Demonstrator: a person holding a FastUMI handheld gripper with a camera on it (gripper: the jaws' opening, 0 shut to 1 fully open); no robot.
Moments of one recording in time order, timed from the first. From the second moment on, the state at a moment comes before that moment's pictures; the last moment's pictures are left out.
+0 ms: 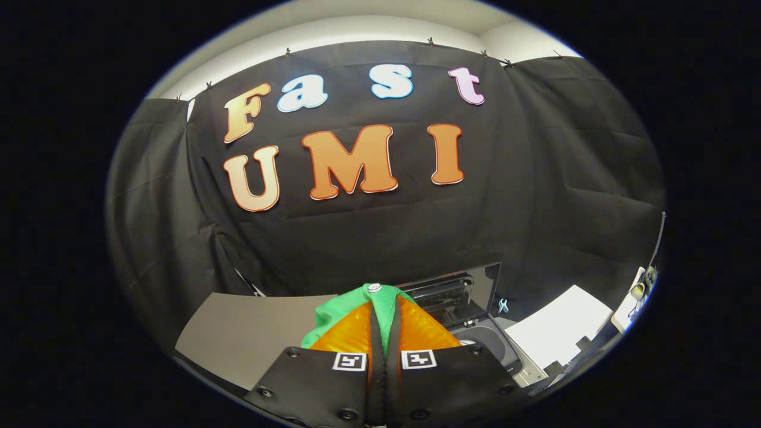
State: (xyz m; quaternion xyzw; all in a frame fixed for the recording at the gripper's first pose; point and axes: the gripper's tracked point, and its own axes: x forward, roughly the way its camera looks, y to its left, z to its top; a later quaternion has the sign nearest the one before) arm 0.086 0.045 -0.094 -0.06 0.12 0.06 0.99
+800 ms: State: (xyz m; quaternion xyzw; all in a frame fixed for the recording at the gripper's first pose) arm 0.163 -0.081 -0.159 -0.06 0.22 0.07 0.97
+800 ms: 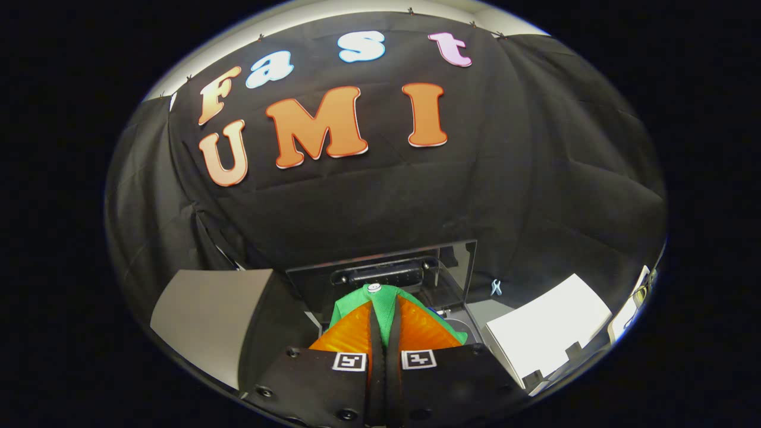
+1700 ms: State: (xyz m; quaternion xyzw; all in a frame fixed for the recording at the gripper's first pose) arm 0.220 -0.136 -0.338 -0.09 0.34 0.07 0.93
